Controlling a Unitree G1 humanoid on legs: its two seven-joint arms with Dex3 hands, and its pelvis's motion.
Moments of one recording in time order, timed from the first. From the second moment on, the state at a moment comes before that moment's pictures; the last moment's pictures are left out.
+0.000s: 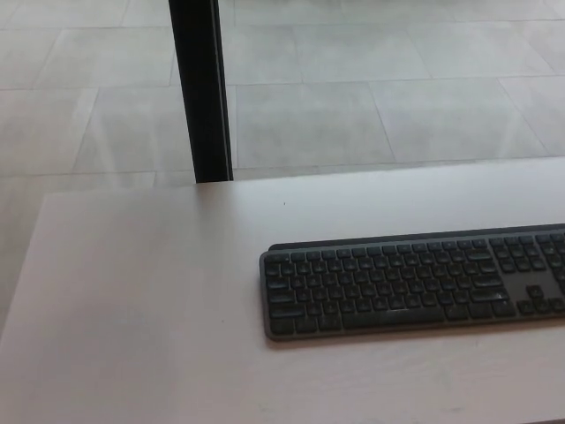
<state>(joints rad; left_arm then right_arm) -0.12 0.56 0.60 1.17 -0.16 -0.08 0.03 0.04 -0.42 -0.64 0.76 0.12 0.02 -0.07</state>
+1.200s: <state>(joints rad) -0.15 0.59 0.71 1.25 -0.30 -0.08 0.06 -0.39 -0.61 -0.64 0.27 0.36 0.29 -0.26</state>
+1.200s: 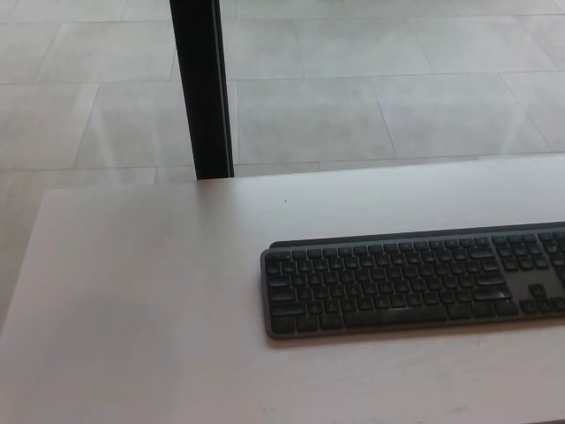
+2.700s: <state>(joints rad) -0.15 0.60 0.69 1.26 -0.30 -0.08 0.07 -0.39 -0.61 0.34 0.12 -0.17 0.19 -0.08</state>
